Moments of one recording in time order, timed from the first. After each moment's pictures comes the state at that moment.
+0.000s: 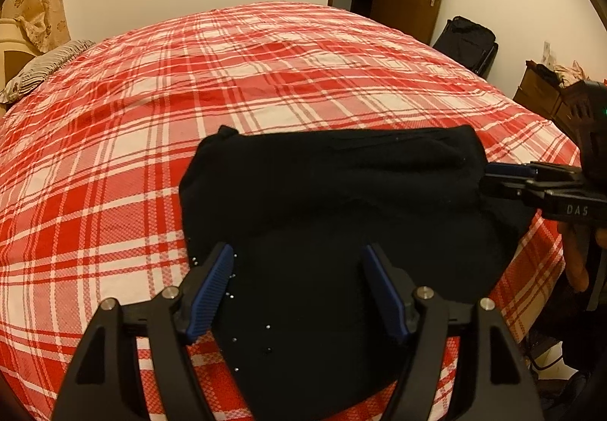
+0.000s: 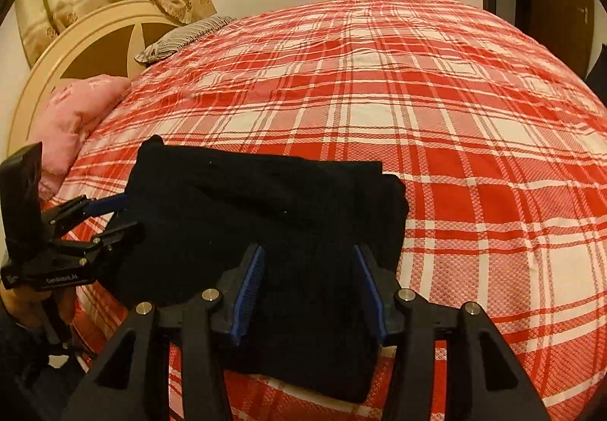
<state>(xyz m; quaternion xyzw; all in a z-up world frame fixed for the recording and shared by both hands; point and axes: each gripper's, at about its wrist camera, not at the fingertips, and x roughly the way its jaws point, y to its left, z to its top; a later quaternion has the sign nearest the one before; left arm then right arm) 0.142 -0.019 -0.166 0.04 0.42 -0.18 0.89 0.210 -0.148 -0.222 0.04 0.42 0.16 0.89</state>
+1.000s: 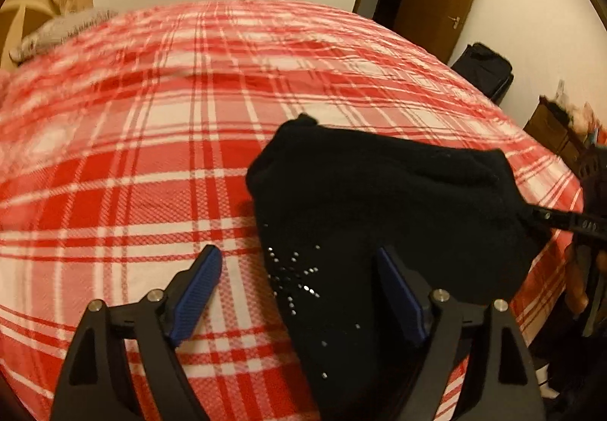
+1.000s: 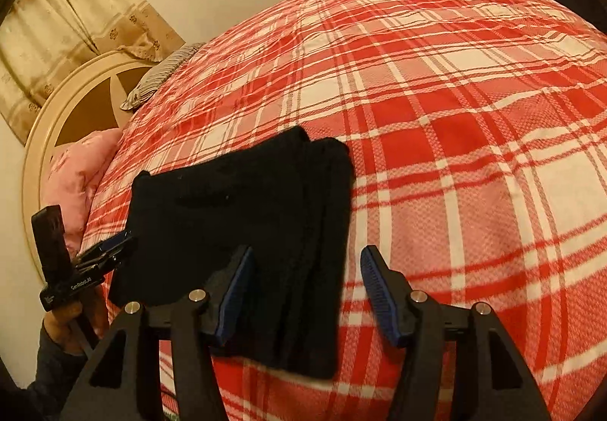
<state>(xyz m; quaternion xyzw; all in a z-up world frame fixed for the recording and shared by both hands) 0.164 0.028 -0.184 -0.05 0.43 -0.17 0.88 0.214 -0.198 -0.245 0.19 0.44 0.14 0.87</state>
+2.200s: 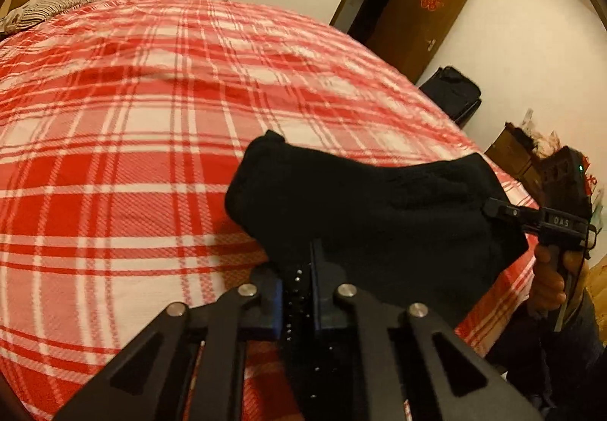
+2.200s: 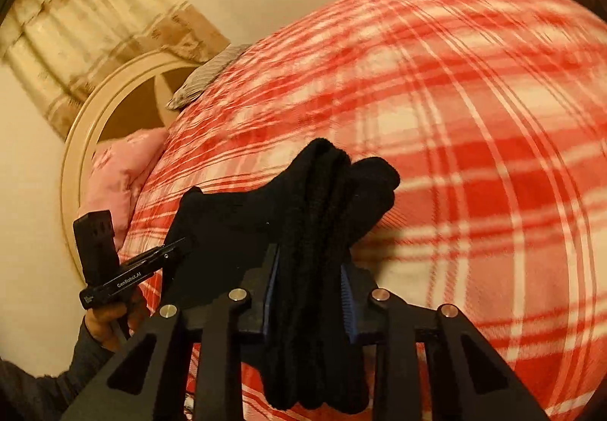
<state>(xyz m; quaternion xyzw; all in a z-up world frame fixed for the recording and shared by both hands) 0.165 0.046 -0.167 -0.10 0.41 -0.23 0.87 0.240 -0.158 -0.196 0.18 0.42 0.24 0.86</state>
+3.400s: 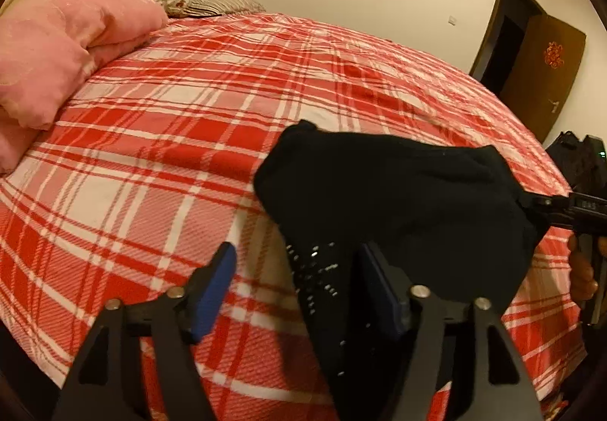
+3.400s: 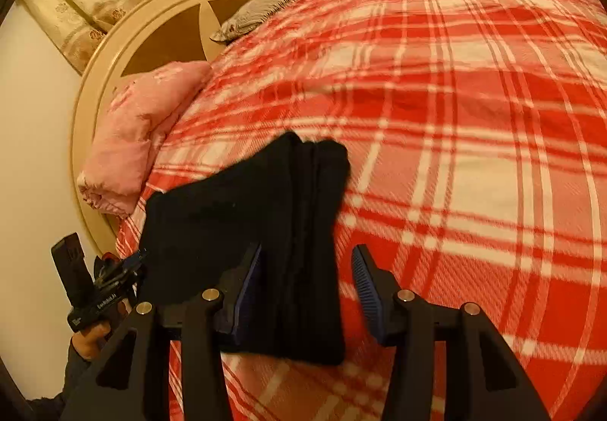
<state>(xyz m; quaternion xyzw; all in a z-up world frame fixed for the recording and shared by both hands) 0.132 0.239 -0.192 -0.11 0.39 0.04 0.91 0.356 0.034 -0.252 0.13 0.48 0.34 0.80</state>
